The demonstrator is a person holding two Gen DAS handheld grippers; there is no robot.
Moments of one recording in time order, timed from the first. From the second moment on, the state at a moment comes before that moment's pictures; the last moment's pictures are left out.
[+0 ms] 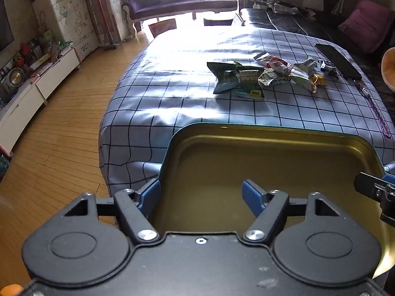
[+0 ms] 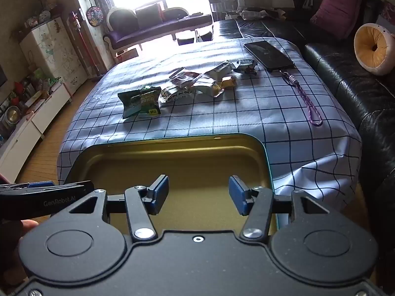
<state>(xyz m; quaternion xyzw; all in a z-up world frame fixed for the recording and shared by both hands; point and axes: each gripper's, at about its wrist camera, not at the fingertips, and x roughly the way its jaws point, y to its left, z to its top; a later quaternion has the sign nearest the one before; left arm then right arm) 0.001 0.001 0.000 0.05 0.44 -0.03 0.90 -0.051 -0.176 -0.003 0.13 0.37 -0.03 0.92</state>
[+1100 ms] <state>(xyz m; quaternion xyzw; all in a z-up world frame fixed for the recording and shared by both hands) -0.007 -0.006 -0.002 0.08 0.44 -0.04 0.90 -0.044 -0.172 -0.012 0.11 0.41 -0.06 0.90</state>
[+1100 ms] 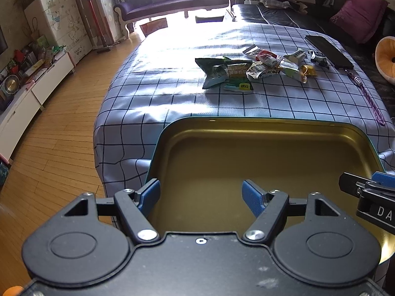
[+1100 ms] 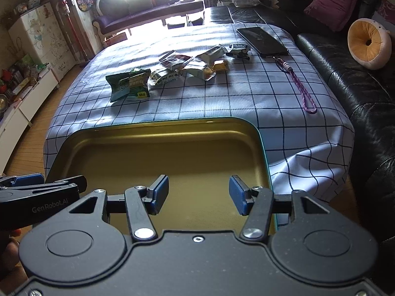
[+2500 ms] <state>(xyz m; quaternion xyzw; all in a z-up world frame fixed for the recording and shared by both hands) 0.004 -0.008 -0.015 0.06 0.46 -0.05 0.88 -0.043 -0.169 -0.013 0.10 0.42 -0.07 0.90</state>
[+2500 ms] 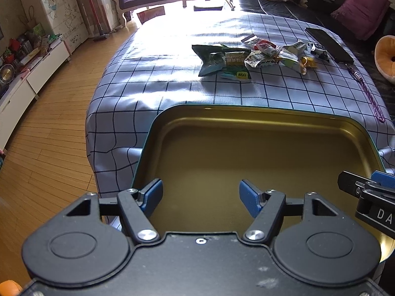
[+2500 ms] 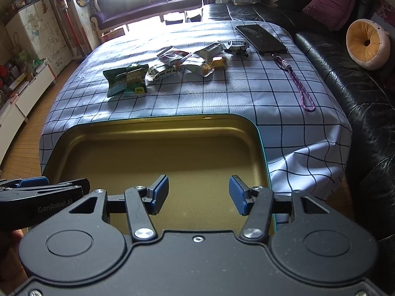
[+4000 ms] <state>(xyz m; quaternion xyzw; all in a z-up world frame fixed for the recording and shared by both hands) 0.043 -0.008 0.003 0.08 0.40 -0.06 0.91 -0.029 -0.170 -0.011 0.09 0.41 -0.04 0.91</state>
